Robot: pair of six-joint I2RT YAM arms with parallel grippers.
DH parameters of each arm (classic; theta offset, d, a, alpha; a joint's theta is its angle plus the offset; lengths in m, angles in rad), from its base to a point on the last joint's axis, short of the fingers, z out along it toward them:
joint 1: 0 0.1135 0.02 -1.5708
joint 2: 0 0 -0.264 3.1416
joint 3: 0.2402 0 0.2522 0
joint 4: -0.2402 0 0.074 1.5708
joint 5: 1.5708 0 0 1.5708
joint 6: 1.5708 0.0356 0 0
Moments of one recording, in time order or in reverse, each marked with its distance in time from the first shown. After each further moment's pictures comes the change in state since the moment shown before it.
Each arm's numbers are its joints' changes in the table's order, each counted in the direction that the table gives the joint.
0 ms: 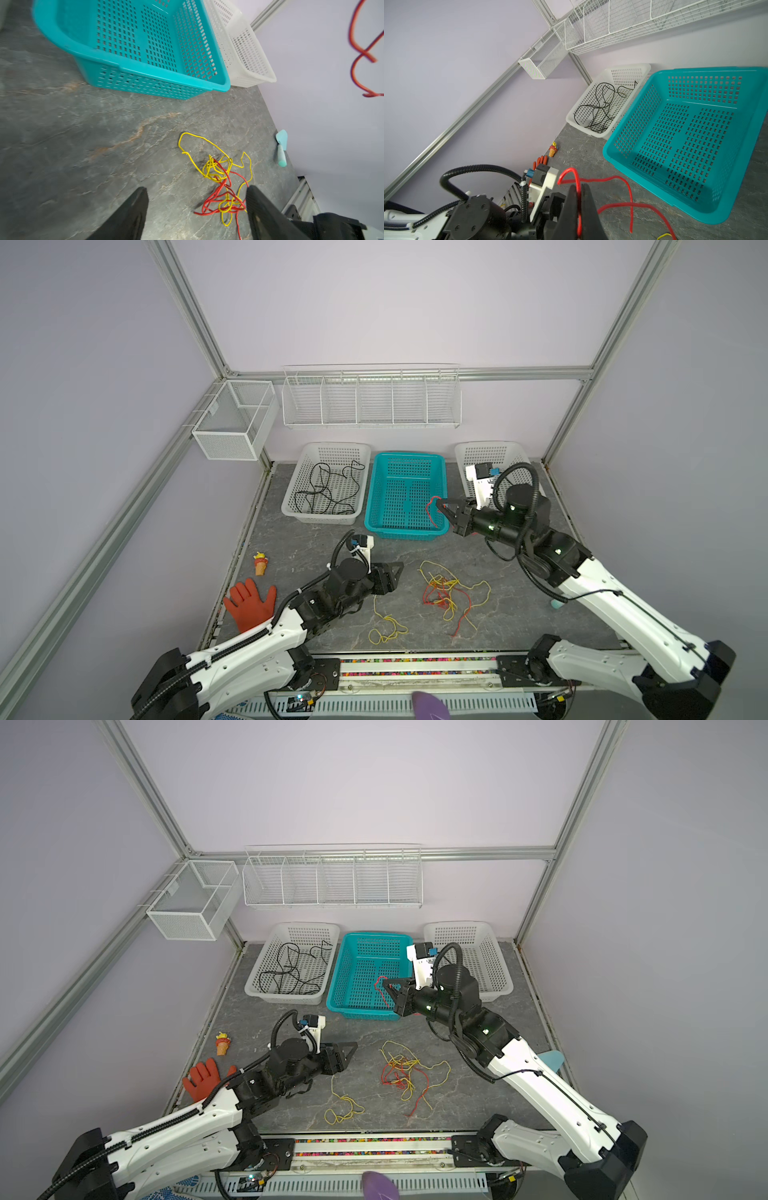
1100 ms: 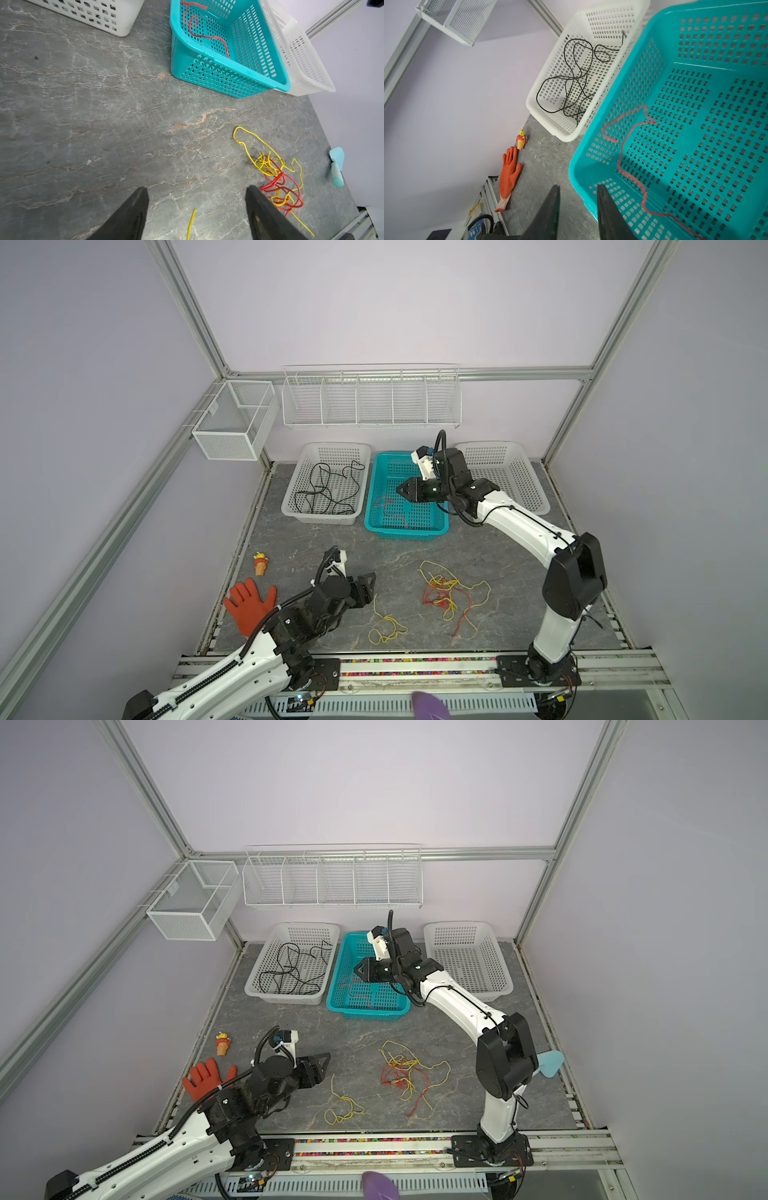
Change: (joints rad) left arm 0.000 -0.268 -0.087 -0.309 -0.180 -0.048; right arm -0.087 0.665 0.437 -0.091 -0.160 -0.063
